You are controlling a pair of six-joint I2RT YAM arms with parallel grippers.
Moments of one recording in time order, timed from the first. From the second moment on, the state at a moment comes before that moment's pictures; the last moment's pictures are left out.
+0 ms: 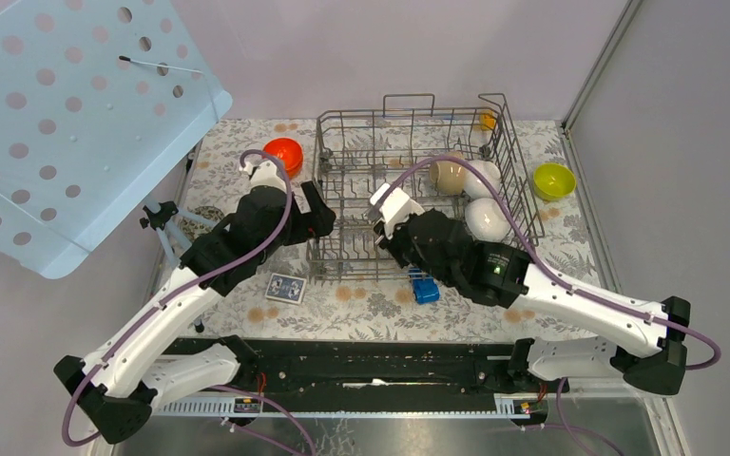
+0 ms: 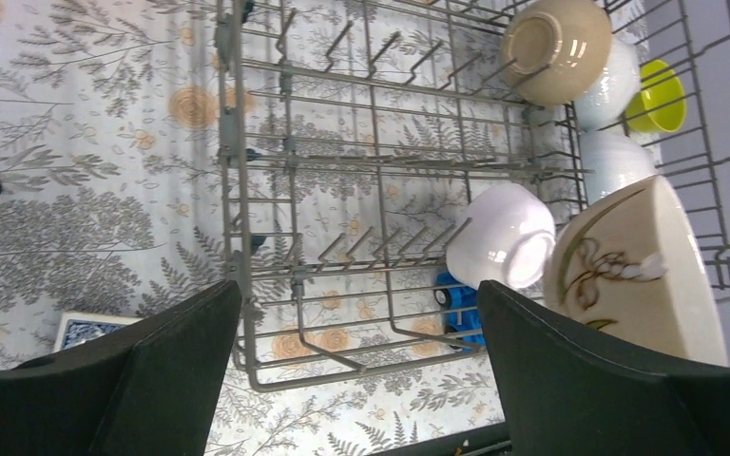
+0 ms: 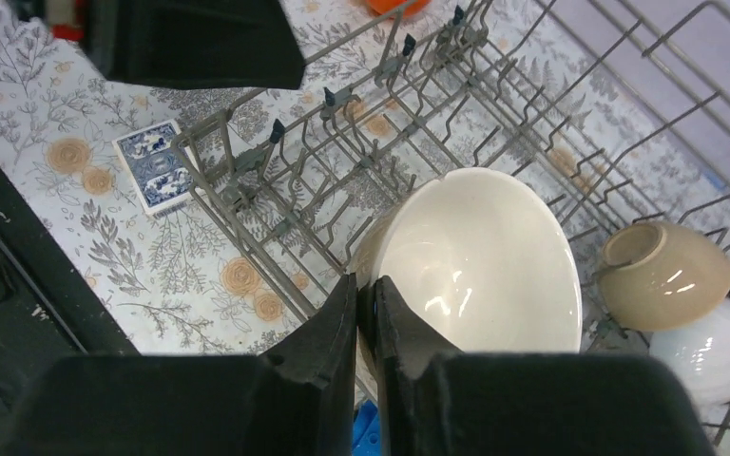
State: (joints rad) left arm -0.68 0.95 1.07 -0.66 -0.30 -0.71; right arm 1.12 1.17 1.18 -0.42 0.36 -0.05
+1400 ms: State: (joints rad) left arm -0.74 1.20 1.27 -0.69 0.17 -0.47; right arm 1.48 1.17 1.08 -0.34 0.65 -0.42
